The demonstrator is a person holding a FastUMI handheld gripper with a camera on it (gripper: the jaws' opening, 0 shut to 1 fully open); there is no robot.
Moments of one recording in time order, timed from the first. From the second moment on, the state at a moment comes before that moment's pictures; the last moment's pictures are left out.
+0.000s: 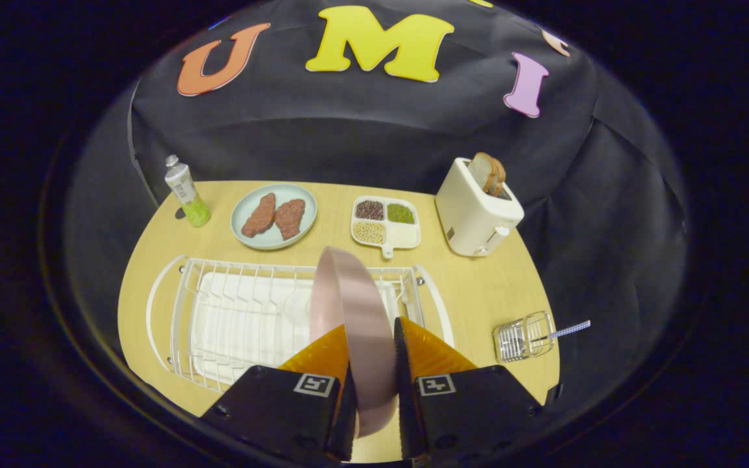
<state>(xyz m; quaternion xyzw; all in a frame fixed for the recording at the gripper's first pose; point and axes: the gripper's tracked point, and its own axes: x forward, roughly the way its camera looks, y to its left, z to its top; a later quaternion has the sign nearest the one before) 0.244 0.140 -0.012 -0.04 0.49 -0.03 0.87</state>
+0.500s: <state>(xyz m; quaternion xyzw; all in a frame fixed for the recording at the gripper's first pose) 0.143 0.112 -0.006 0.08 0.46 0.07 0.88</state>
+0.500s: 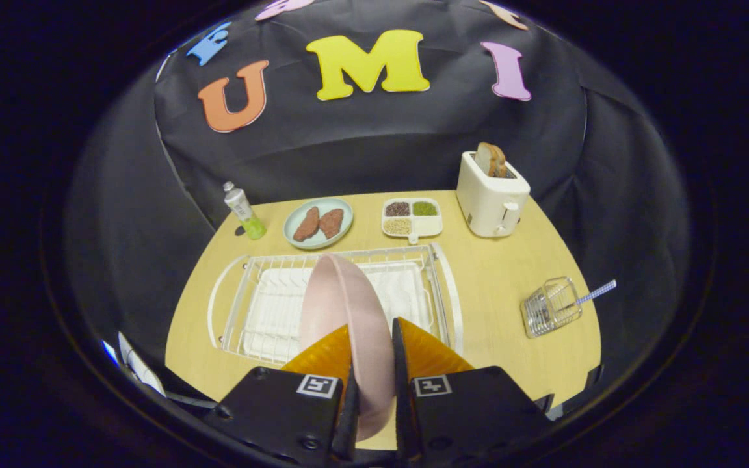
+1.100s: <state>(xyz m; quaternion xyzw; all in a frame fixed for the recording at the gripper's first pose) 0.031 0.077 -0.133 0.22 0.50 0.13 0.83</state>
